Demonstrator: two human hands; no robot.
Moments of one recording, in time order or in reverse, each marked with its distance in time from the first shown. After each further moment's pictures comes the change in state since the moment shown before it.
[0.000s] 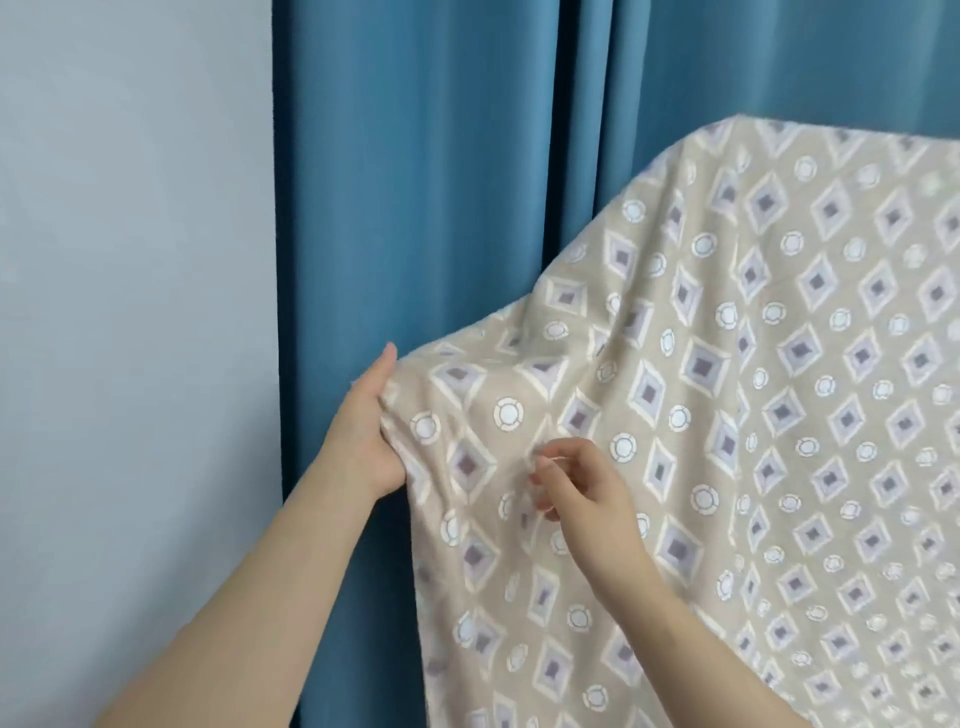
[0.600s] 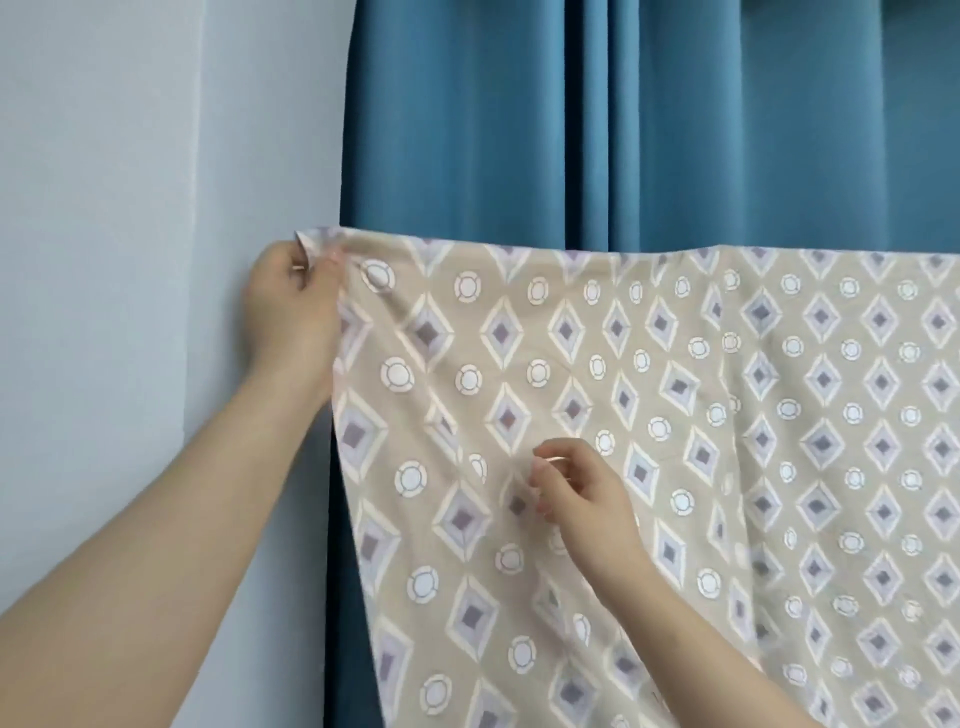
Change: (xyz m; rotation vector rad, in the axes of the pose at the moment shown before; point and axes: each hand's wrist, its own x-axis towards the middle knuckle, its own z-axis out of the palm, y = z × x) left_hand -0.024 0.153 0.048 0.658 0.366 1.164; right_hand 0.025 -0.080 0.035 0.079 -0.048 -0.191
